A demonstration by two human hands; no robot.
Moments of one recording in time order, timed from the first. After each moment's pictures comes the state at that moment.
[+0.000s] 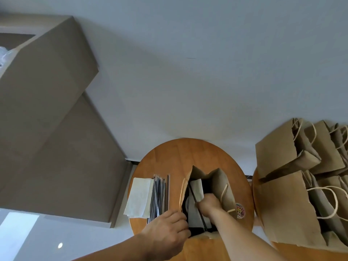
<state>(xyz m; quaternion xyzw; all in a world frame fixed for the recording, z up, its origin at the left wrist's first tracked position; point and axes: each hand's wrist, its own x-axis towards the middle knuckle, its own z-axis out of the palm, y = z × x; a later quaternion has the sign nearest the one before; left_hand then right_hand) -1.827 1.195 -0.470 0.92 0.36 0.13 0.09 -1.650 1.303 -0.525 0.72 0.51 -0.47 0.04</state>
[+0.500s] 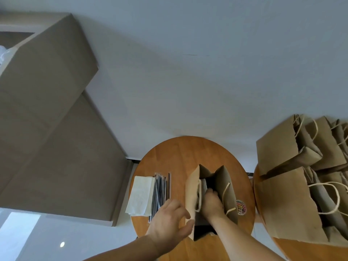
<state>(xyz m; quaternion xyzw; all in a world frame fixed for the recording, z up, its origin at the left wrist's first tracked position) -1.815 1.200 -0.462 0.72 0.61 0.17 0.27 -1.656 1.292 -0.523 0.72 0.59 -0.36 0.07</state>
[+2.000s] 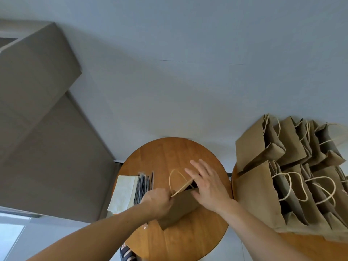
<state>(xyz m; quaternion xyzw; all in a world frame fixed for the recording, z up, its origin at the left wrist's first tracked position) -1.767 1.253 -0.449 0.66 0.67 -0.09 0.31 -1.565 1.300 -0.456 0.46 0.87 -0.14 -0.06</state>
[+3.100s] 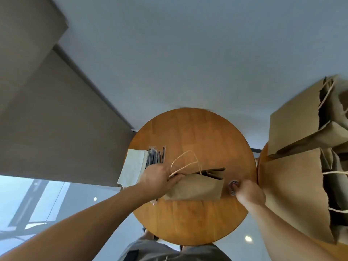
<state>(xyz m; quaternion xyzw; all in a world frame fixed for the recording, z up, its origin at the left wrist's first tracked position) -1.779 1.271 -0.476 0.67 0.69 0.02 0.28 -1.480 1.323 -0.626 0.73 0.60 -0.29 0.14</state>
